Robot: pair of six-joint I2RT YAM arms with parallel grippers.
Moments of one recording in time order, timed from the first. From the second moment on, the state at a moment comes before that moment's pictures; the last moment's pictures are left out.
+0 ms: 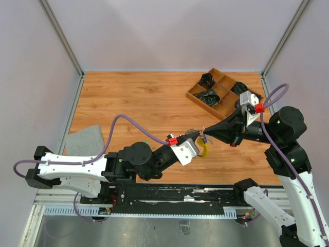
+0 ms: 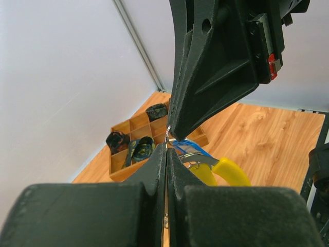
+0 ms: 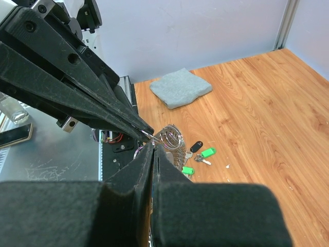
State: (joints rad) left arm -1.59 1.19 1.20 0.16 -0.61 0.46; right arm 0.33 0.73 1.17 -0.41 -1.03 0.15
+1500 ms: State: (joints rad) left arm -1.59 1.19 1.20 0.16 -0.62 0.47; right arm 0.34 0.73 1.17 -0.41 -0.99 0.23
